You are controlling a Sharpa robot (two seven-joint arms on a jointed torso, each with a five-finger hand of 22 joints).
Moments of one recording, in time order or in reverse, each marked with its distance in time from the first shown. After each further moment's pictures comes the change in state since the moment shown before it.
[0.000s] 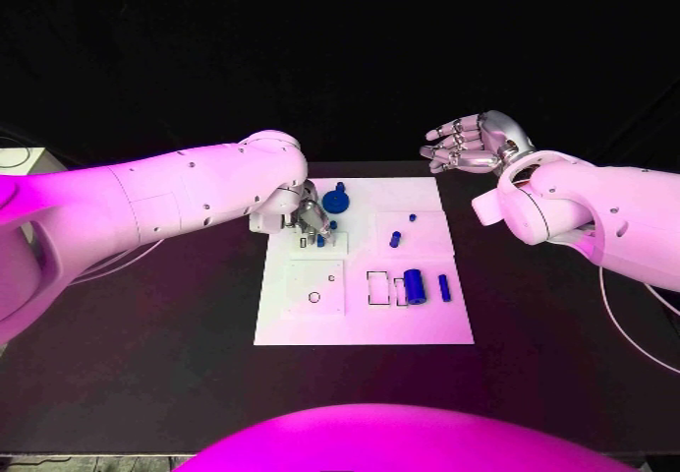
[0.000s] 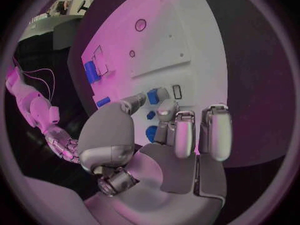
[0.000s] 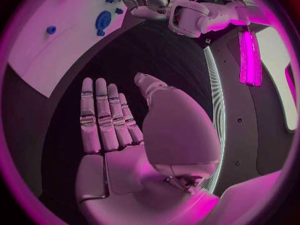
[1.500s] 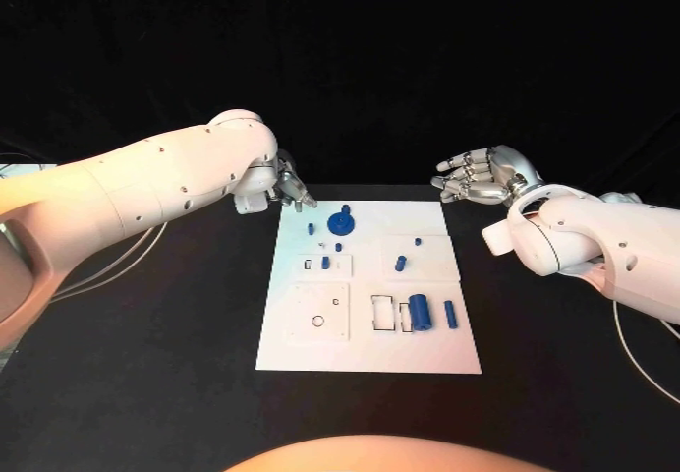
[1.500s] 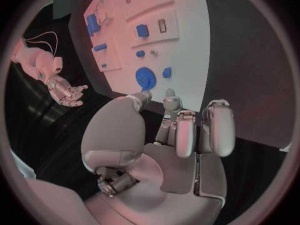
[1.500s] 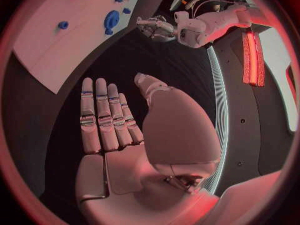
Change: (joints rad) left arm 0.031 -0.039 0.131 -0.148 -0.027 -0.131 0.074; left_hand 0.205 0.059 -0.114 0.064 0.007 -0.090 0.070 -0.166 -0.190 -0.120 0.057 -0.068 -0.120 -0.002 0.041 0.000 0.000 0.000 -0.001 0.041 -0.077 0.000; right arm -0.007 -0.013 0.000 -0.009 0.000 0.001 0.003; right_hand -0.004 0.004 0.000 0.000 0.000 0.000 0.000 0.000 -0.001 0.000 0.000 0.000 0.000 0.000 0.000 -0.004 -0.001 0.000 0.000 0.000 0.000 -0.002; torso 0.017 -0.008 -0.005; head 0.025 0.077
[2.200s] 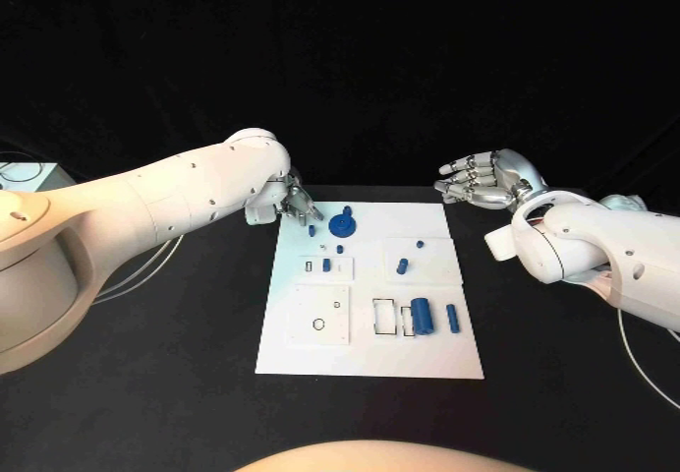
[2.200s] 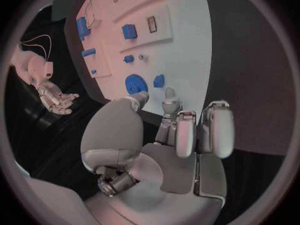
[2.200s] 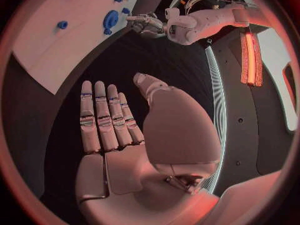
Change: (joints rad) left arm -0.031 0.066 -0.017 -0.114 -0.021 0.034 0.033; left_hand -0.032 -0.004 -0.029 -0.001 0.000 0.040 -0.013 0.013 -0.013 0.022 -0.009 0.014 0.017 0.000 0.000 0.000 0.000 0.000 0.000 0.000 0.019 0.000; right arm 0.001 -0.003 0.000 0.011 0.004 -0.008 0.038; right_hand -0.007 -0.007 0.032 -0.024 0.004 0.016 0.003 0.000 -0.004 -0.011 0.000 -0.039 -0.005 -0.050 0.021 -0.046 -0.055 0.000 -0.066 0.020 0.000 -0.015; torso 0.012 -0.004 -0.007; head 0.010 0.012
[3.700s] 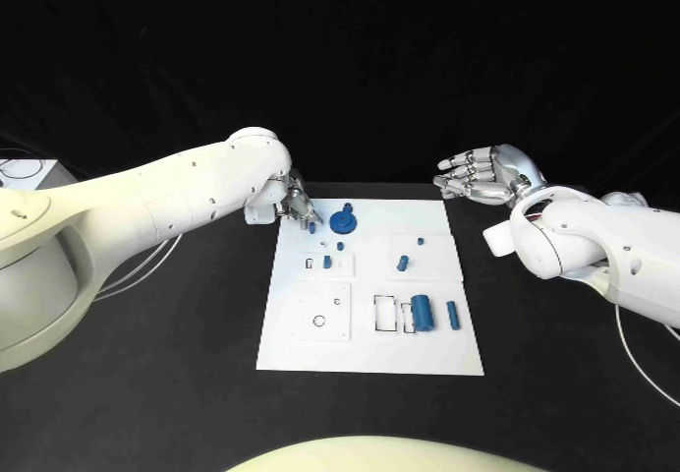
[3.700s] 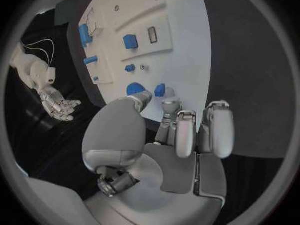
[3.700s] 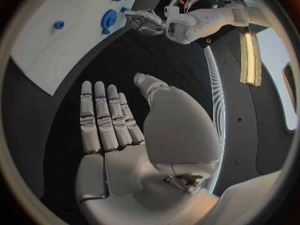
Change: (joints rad) left arm -0.005 0.000 -0.003 0.005 0.007 0.056 0.014; left_hand 0.055 0.022 0.016 -0.010 0.000 0.007 -0.007 0.014 0.004 0.003 -0.004 0.000 -0.001 0.004 -0.004 0.000 0.000 0.000 0.003 -0.004 0.004 0.000; right arm 0.000 0.010 0.000 -0.008 0.006 0.000 0.009; right_hand -0.008 0.000 0.003 -0.003 0.000 0.000 0.000 -0.004 -0.003 0.004 0.004 -0.016 0.000 -0.003 0.004 0.000 -0.019 0.000 -0.003 0.004 0.000 0.000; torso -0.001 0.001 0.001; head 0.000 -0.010
